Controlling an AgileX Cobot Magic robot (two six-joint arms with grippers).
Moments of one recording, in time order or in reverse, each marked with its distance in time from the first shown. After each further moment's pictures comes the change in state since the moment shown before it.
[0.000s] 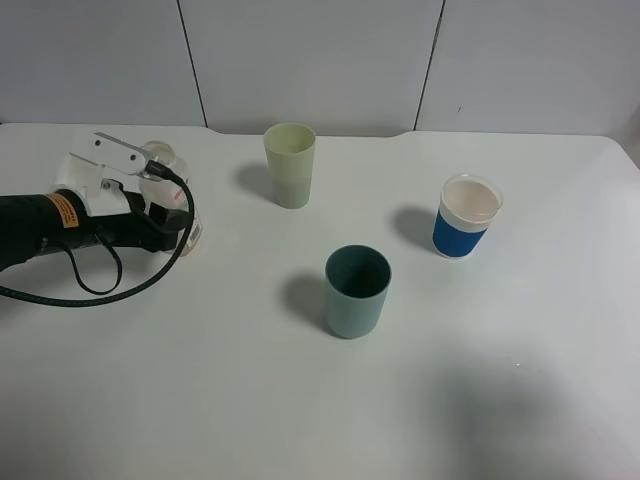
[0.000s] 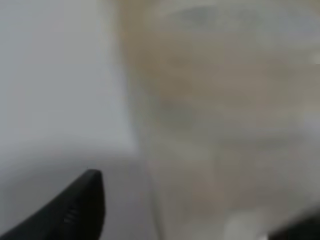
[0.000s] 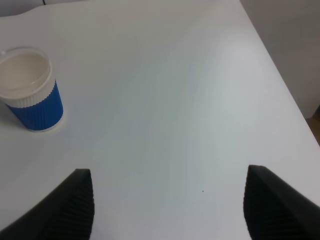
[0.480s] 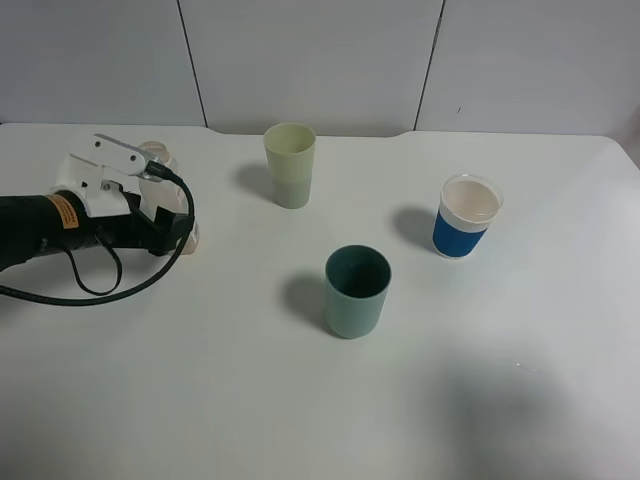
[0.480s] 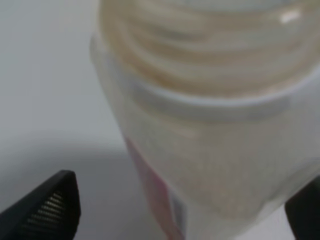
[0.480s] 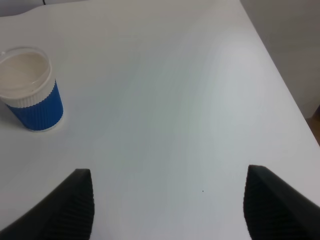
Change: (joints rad) left arm 0.000 0.000 0.000 0.001 0.029 -0.025; right arm 0.000 0.000 0.000 0.000 0.000 0.000
